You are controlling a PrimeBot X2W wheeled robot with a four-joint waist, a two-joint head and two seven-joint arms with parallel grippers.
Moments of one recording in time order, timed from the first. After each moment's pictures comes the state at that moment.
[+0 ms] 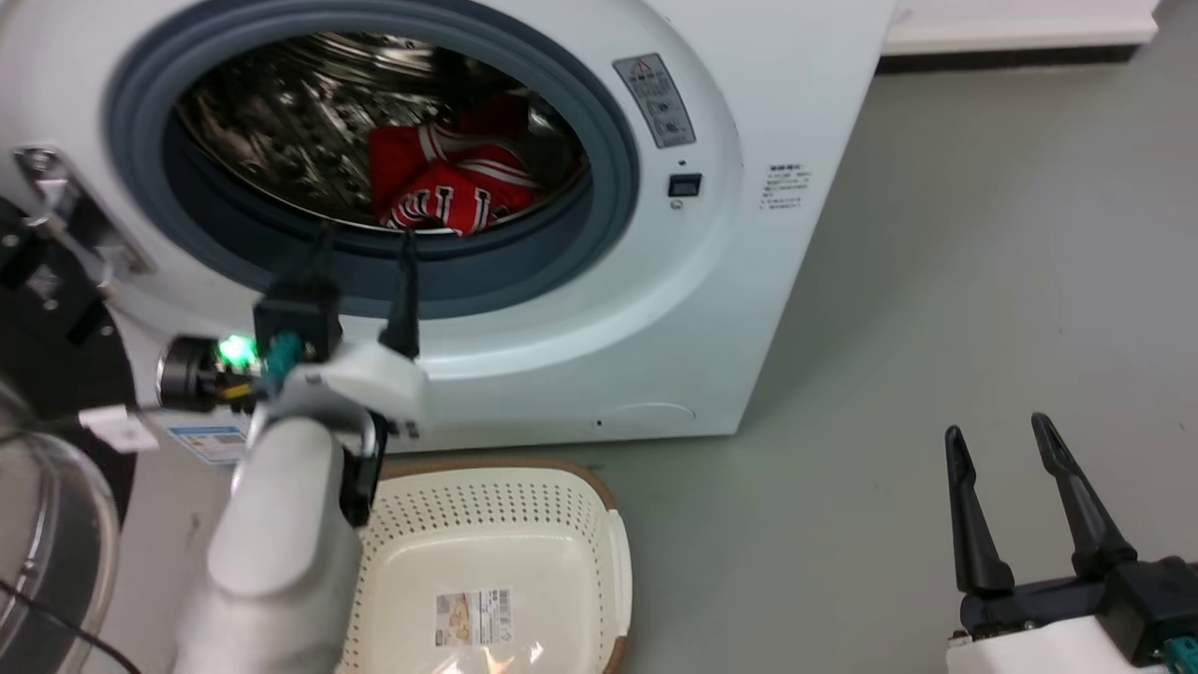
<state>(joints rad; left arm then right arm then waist) -0.55 0.12 -0.09 0.55 -0.05 -0.03 -0.26 0.11 -0.05 -0.01 -0.13 0.00 0.13 -0.26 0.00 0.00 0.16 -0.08</state>
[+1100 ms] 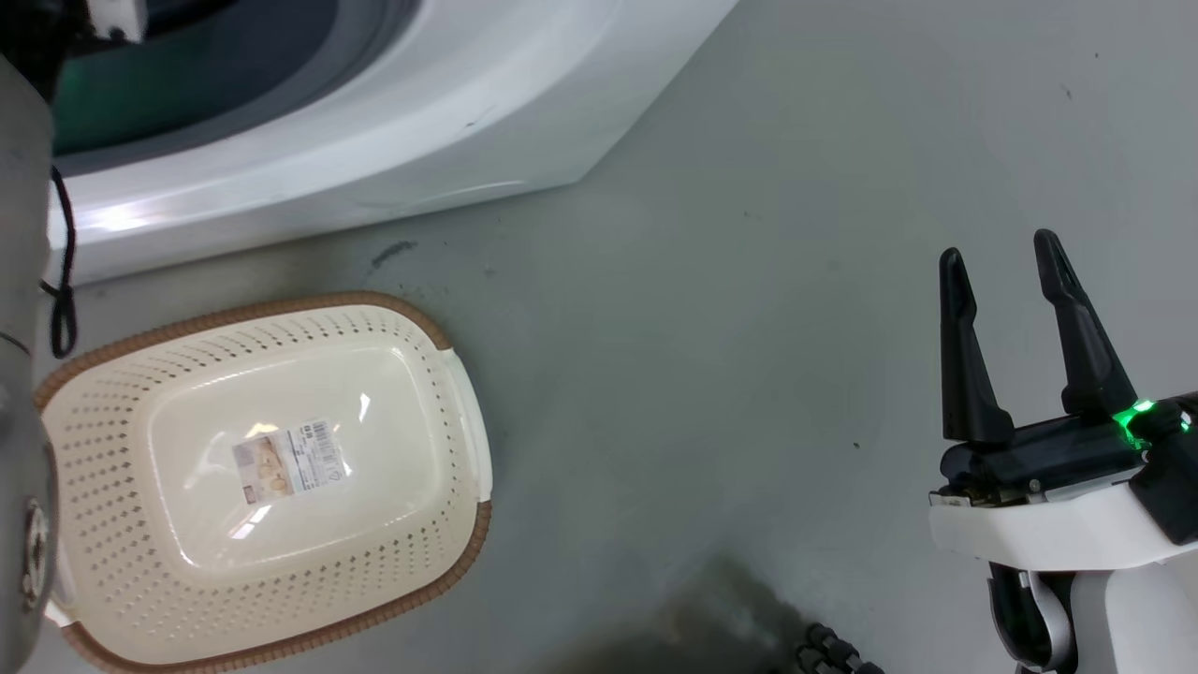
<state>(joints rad) -1.48 0.37 -0.24 1.24 -0.11 -0.13 0.26 -0.16 -0.05 0.06 -0.17 0.13 0.13 -0.26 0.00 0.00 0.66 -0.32</state>
